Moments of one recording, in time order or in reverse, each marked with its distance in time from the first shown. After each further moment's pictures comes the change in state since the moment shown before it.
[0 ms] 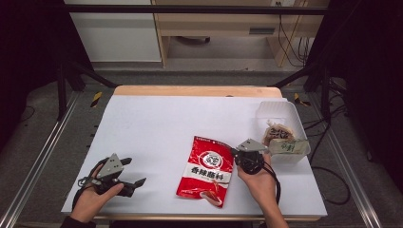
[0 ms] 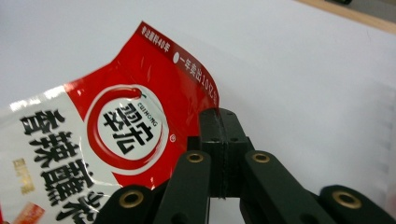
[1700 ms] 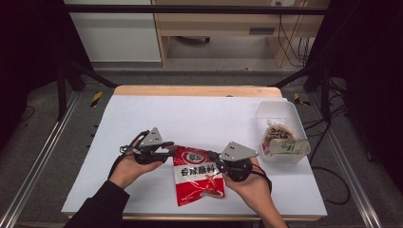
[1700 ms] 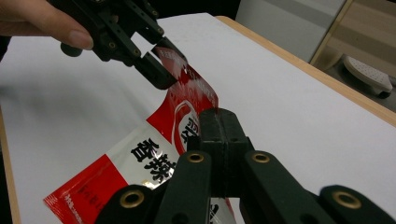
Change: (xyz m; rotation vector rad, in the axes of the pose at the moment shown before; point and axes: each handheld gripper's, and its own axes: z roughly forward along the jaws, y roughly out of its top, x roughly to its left) left arm -0.006 0.098 0.080 0.015 -0.128 0.114; right arm 0.057 0.047 -0.045 -0.180 0.245 -0.220
